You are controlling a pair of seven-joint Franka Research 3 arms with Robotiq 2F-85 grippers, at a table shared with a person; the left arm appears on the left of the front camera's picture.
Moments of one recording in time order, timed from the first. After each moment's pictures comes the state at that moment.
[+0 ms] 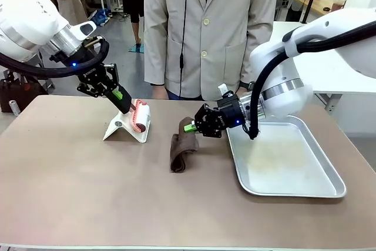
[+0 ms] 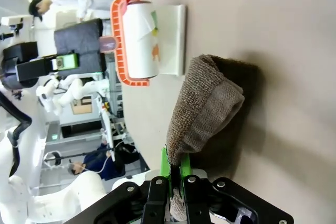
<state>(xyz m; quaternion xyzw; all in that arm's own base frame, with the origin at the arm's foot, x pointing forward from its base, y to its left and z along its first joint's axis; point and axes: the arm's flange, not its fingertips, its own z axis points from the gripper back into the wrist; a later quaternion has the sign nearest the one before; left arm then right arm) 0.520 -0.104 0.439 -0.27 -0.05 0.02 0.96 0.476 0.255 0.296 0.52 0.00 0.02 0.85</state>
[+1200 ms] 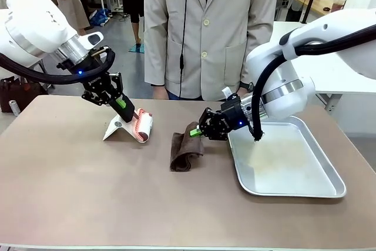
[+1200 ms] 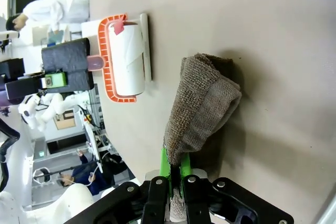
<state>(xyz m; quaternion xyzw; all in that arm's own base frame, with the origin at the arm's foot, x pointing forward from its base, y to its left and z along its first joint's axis) 0.523 -0.114 0.416 -0.26 -0.02 0.01 0.96 0.475 0.247 0.291 0.47 0.00 -0.02 0.88</state>
